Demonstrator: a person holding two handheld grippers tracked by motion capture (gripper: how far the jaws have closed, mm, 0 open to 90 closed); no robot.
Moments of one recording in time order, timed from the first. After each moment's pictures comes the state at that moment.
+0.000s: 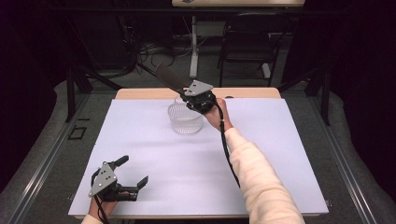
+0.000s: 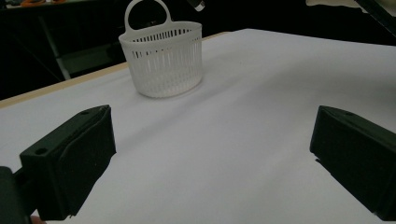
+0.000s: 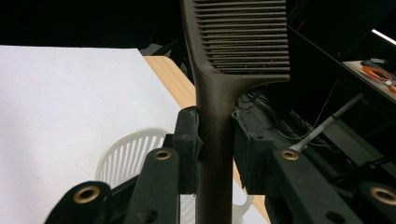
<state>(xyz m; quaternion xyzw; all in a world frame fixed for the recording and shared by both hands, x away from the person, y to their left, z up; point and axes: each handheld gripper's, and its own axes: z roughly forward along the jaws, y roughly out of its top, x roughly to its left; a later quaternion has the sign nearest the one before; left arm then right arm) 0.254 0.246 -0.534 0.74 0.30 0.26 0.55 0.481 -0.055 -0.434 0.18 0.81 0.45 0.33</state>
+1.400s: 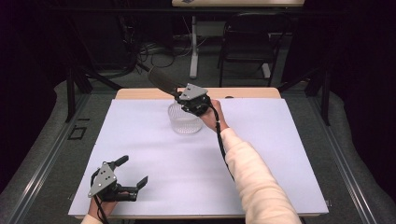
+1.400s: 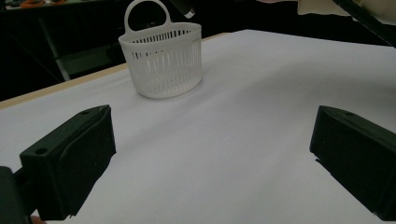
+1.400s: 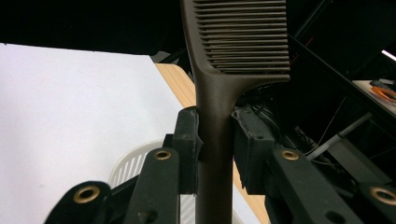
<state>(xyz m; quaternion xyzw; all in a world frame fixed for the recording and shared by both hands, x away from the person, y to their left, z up) 0.254 0.247 -0.534 0.74 0.29 0.26 0.55 0.481 -0.041 -0.443 0.14 0.81 0.47 0.34</state>
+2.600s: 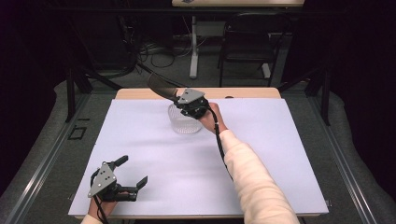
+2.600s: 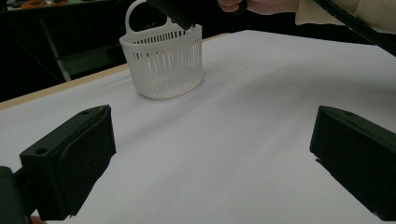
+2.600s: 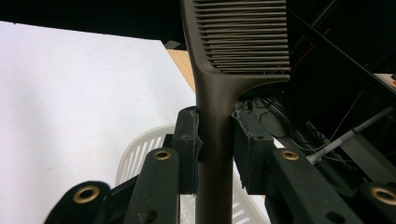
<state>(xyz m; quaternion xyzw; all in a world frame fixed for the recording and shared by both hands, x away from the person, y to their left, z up) 0.254 0.248 -0.534 0.74 0.29 0.26 0.55 0.485 -0.037 -0.461 0.13 0.82 0.45 0.32</state>
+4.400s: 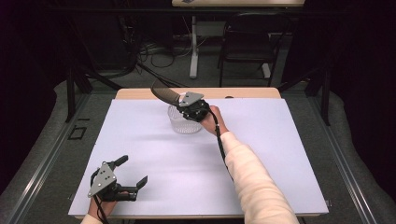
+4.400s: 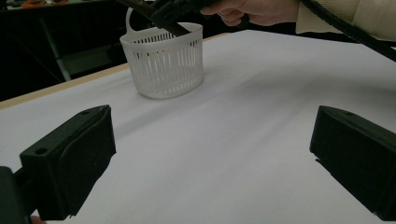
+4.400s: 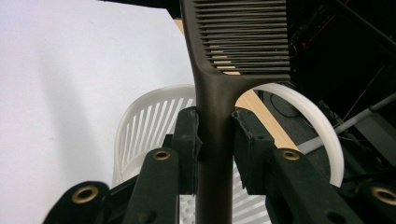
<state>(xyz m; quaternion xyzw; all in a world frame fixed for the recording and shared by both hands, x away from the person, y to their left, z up) 0.254 0.248 -0.534 0.74 0.29 0.26 0.55 0.493 -0.039 -0.482 0.15 0.85 0.42 0.29</state>
